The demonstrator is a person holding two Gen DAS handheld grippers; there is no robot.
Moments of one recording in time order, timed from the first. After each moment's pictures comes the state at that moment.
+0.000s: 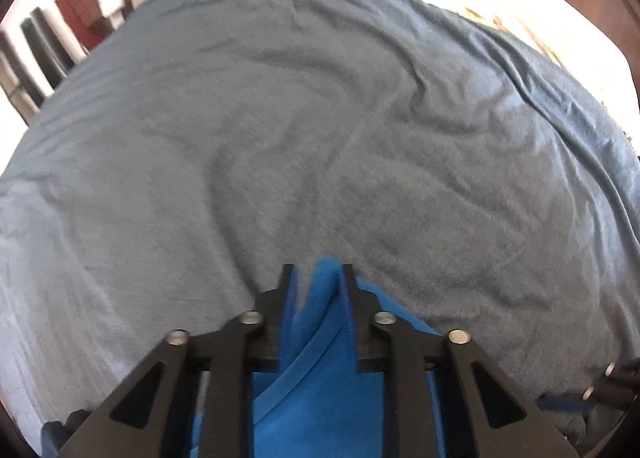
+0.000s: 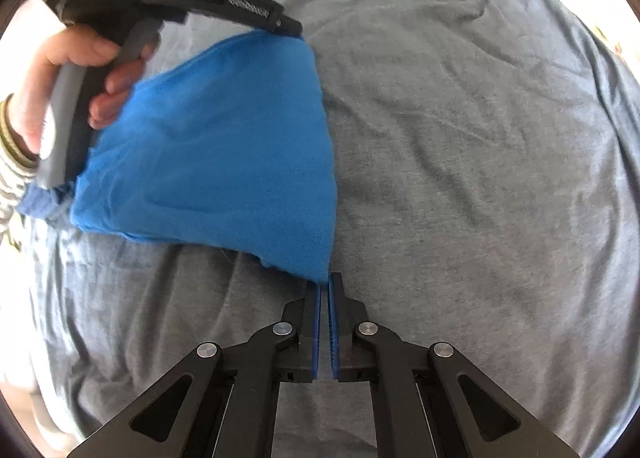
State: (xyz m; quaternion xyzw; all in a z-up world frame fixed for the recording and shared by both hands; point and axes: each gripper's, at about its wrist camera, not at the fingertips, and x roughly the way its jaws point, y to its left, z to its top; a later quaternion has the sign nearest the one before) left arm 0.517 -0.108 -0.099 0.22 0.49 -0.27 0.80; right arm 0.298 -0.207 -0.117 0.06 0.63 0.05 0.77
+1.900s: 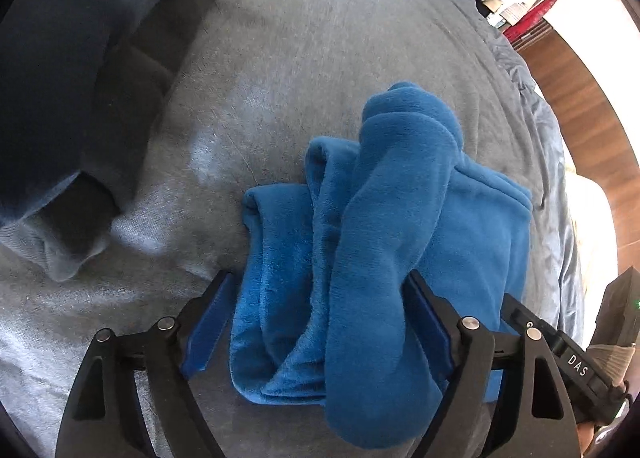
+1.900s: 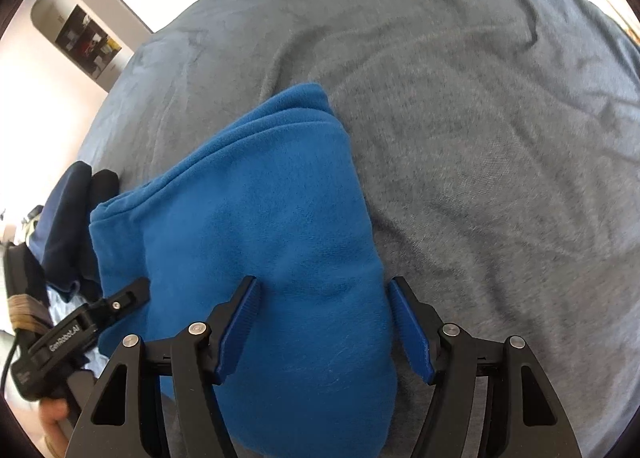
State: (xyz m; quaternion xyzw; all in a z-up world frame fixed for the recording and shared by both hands) left arm 0.396 0.110 -0.179 -0.25 0.56 -0.02 0.79; right arm 0.392 -0.186 -0.156 0.14 0.58 0.09 0.80
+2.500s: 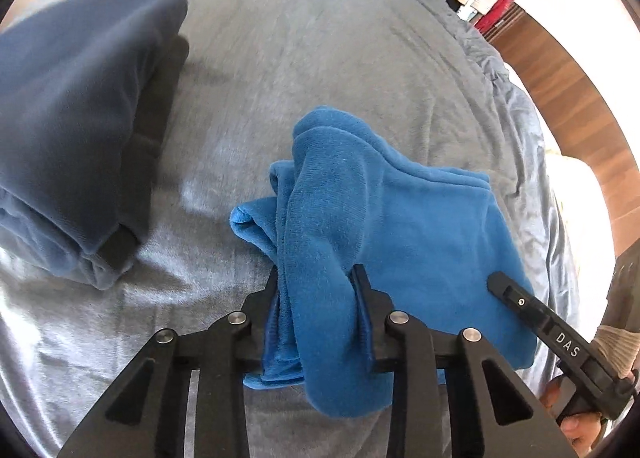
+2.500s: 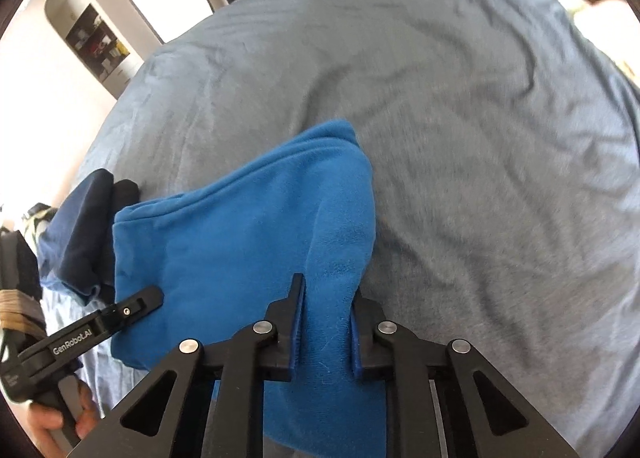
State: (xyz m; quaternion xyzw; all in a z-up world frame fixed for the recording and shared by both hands) left arm 0.393 0.095 -0.118 -0.20 0.54 -0.05 0.82; right arm 0.382 -0.166 -0.111 0.11 0.54 0.08 0.83
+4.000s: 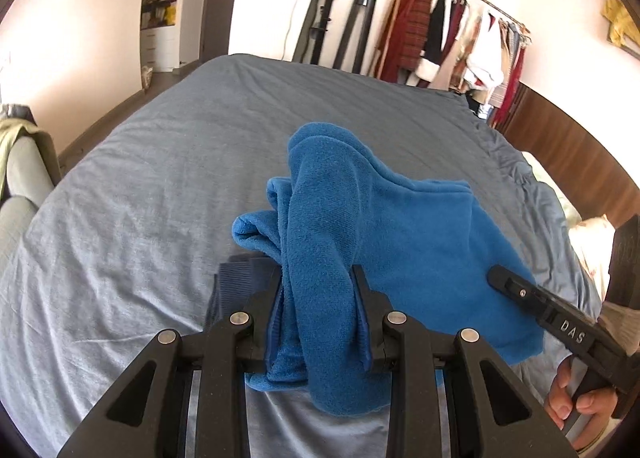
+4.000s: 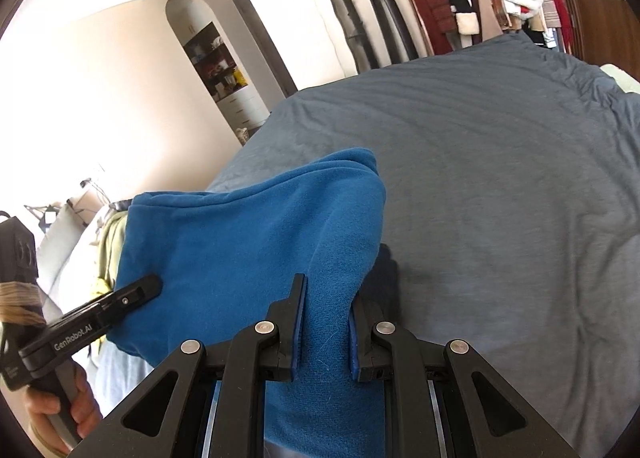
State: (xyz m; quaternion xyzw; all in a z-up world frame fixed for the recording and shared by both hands) left arm 0.341 0.358 0.028 -0.12 0.38 0.03 0.92; right arm 0.387 0.075 -0.002 0.11 0.39 0.25 0.88
